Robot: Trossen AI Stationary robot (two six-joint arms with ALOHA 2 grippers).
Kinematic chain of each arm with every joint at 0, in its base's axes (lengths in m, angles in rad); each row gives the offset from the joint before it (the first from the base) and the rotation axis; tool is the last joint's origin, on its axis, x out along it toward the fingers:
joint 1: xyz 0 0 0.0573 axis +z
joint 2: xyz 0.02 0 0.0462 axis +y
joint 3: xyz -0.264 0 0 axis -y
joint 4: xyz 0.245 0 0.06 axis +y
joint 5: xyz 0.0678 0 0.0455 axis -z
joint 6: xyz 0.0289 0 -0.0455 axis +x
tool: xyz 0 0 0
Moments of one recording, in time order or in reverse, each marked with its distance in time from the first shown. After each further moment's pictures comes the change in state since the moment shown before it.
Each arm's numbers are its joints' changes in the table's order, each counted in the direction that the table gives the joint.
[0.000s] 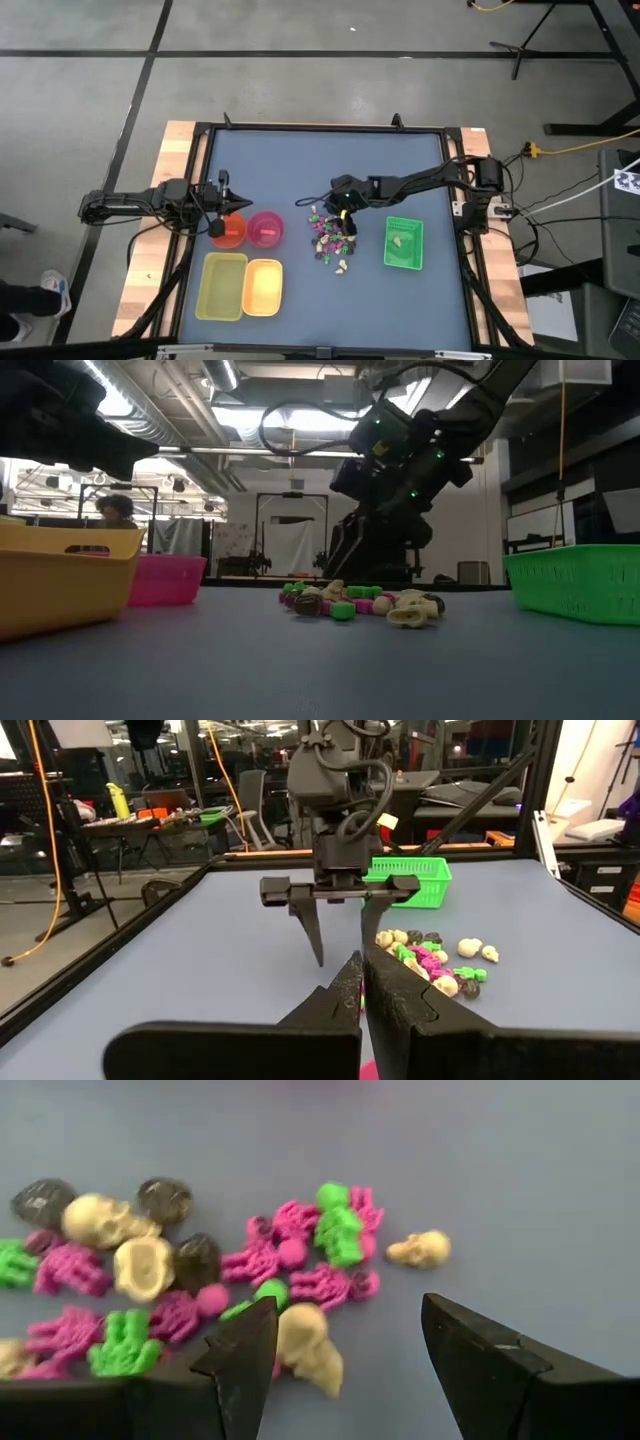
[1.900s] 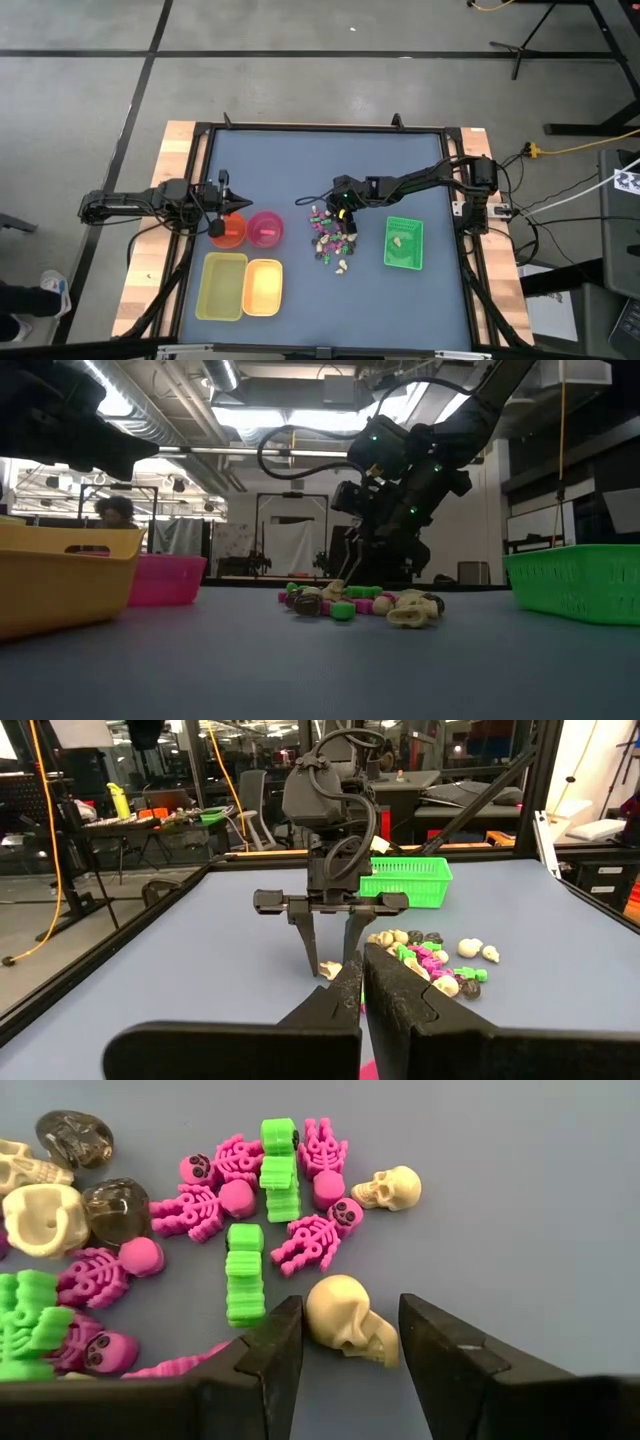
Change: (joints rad) left arm 0.000 0.000 0.000 0.000 -0.001 0.000; right arm -0.008 0.039 -0.001 0.015 0.079 0.004
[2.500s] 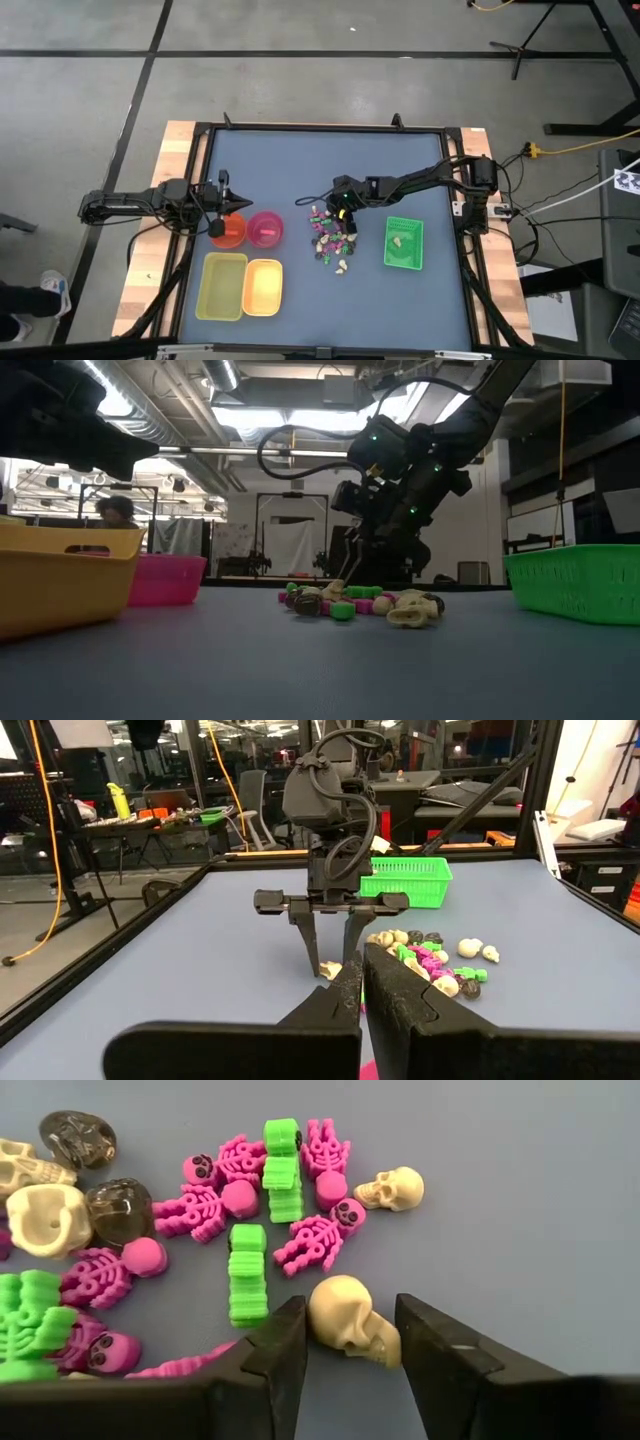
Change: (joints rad) left arm 0.000 0.000 0.000 0.000 0.000 0.000; right arm 0.000 0.000 0.000 0.000 -0.001 0.000
